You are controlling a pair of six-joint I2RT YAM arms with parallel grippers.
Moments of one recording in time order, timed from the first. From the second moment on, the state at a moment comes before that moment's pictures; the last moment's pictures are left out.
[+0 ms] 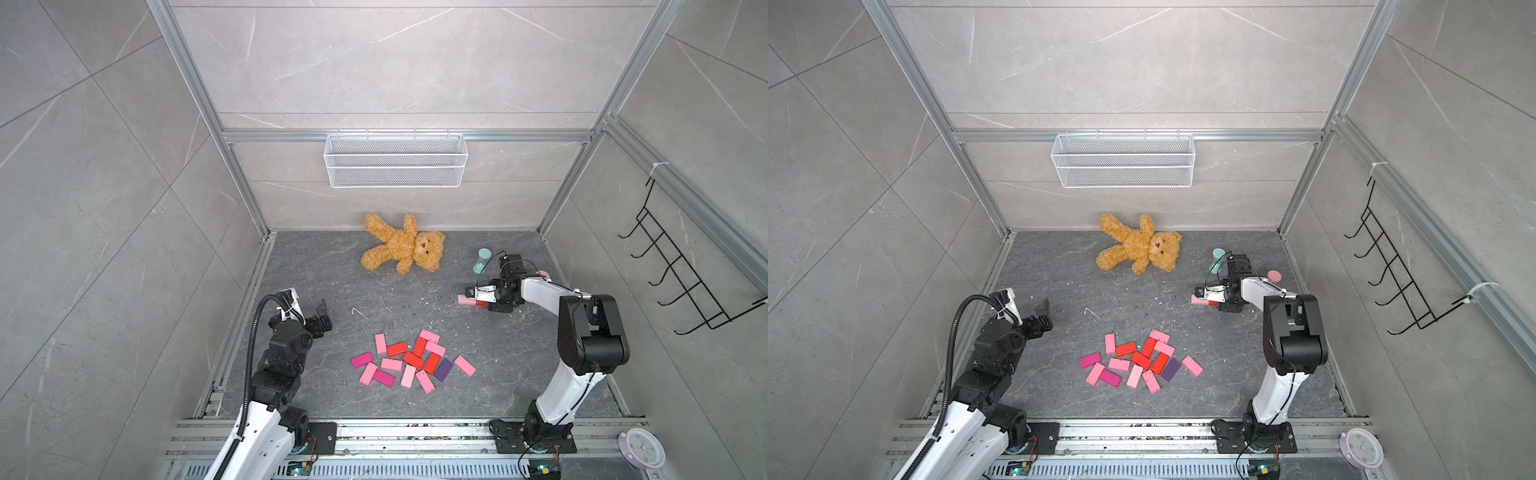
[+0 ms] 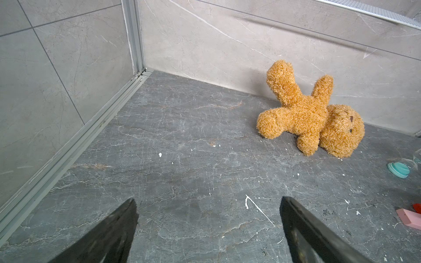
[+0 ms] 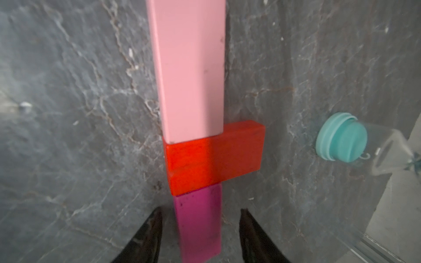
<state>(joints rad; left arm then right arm) -0.29 0.55 0.42 -0.18 -0.31 -0.28 0.03 1.82 1.10 -0.44 -0.04 -1.44</state>
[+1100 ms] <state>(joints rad) -0.29 0.59 0.42 -0.18 -0.37 -0.27 0.21 1.46 1.27 -0.78 -0.12 -0.55</state>
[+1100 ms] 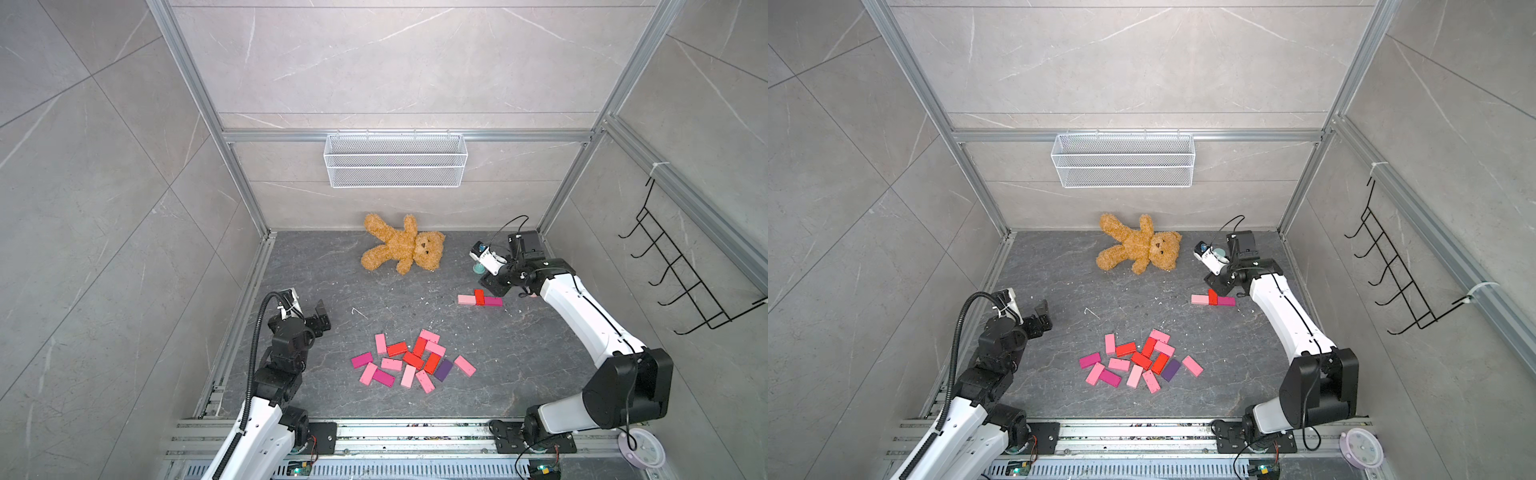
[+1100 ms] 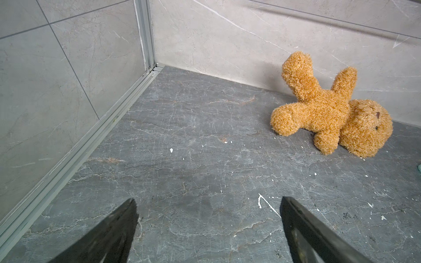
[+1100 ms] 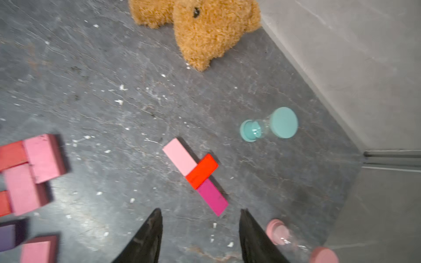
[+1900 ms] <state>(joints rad) -0.29 0.63 0.43 -0.23 -0.44 -0.27 0.66 1.29 0.91 -0.97 -0.02 0.36</state>
